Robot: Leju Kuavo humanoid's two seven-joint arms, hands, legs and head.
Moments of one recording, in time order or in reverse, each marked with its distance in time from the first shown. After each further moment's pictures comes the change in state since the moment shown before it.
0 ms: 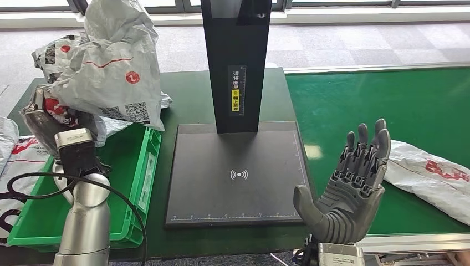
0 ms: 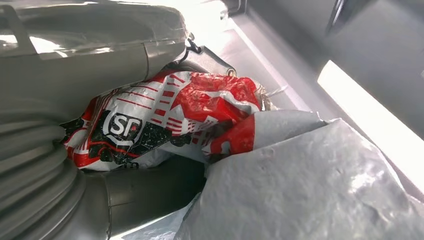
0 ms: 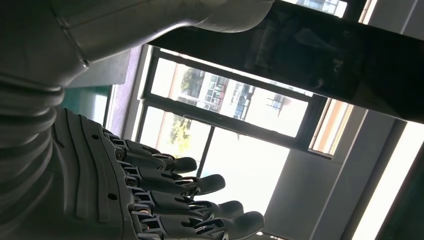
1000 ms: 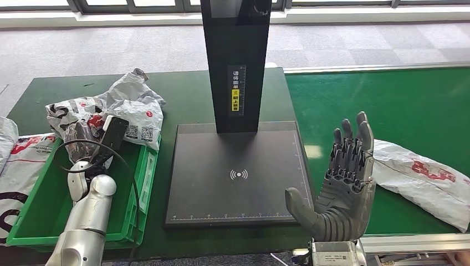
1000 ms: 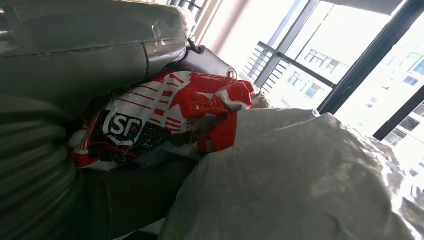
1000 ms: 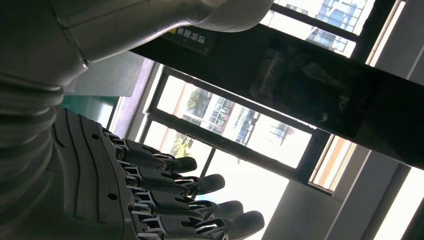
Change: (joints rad) left arm -0.114 0.066 0.236 0.554 -0.387 -0.081 0.320; right arm 0.024 0.017 -0.047 -0.062 0.054 0.207 0.039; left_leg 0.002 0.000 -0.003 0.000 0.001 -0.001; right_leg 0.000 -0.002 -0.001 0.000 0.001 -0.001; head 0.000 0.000
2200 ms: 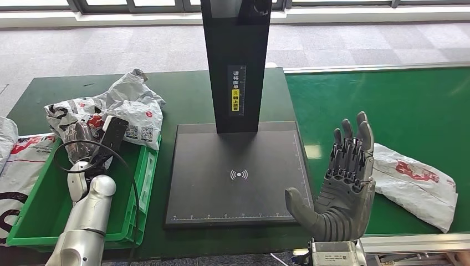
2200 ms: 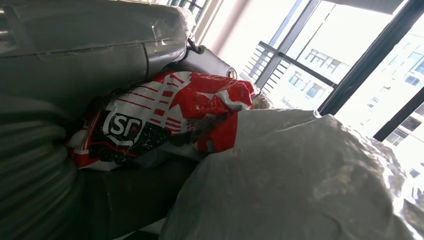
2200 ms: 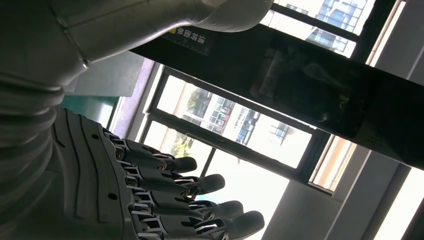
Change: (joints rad) left arm 0.001 0.000 0.002 0.000 0.000 0.000 0.000; right arm 0.000 0.000 0.000 0.000 0.000 0.000 0.000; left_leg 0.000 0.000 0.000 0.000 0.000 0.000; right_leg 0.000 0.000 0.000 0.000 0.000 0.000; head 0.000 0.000
